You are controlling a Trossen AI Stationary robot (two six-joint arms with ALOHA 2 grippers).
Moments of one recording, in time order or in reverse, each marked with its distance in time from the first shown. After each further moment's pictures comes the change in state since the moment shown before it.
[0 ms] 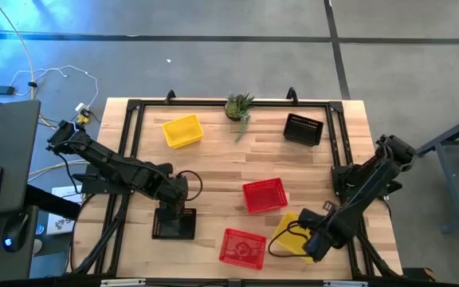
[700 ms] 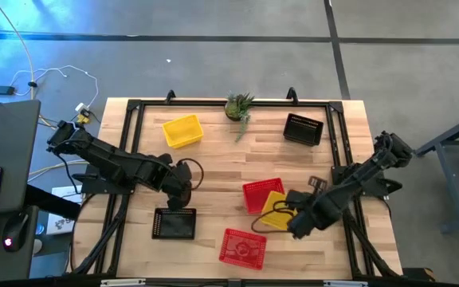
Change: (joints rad) left arm 0.098 0.000 0.000 0.002 -0.131 -0.122; right arm -0.225 -0.001 0.180 -0.262 0.238 -0.380
